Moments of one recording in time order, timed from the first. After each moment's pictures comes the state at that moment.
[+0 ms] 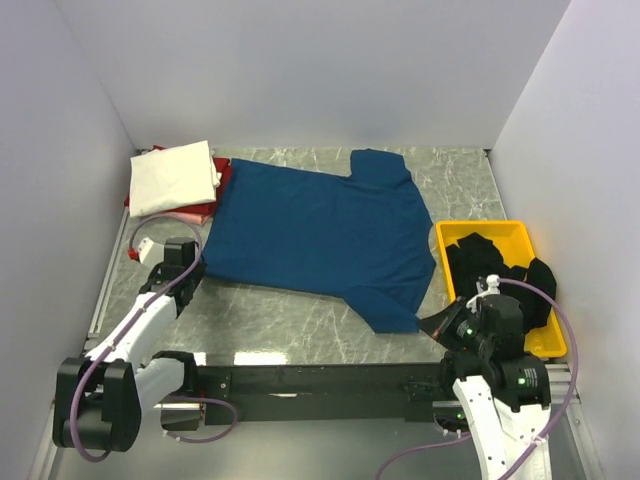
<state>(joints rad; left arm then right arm) -0.07 1.03 0.45 -0.20 -0.38 -1.06 0.06 0.19 0.63 -1.16 -0.33 0.76</state>
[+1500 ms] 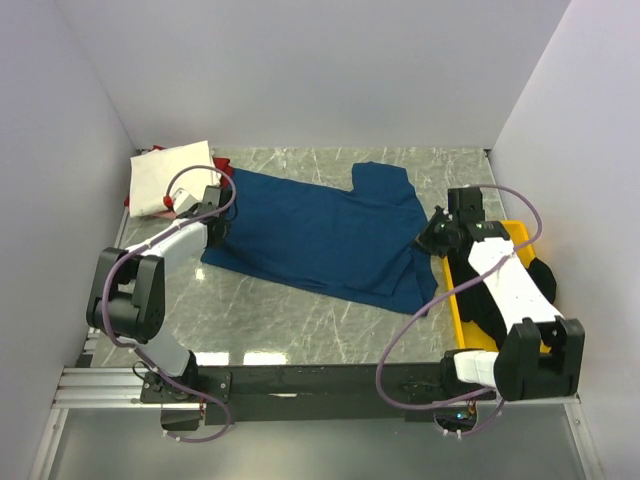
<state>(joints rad) -0.22 1.61 0.99 -0.36 -0.52 -1.09 0.06 1.24 0.94 -0.63 -0.18 0.71</state>
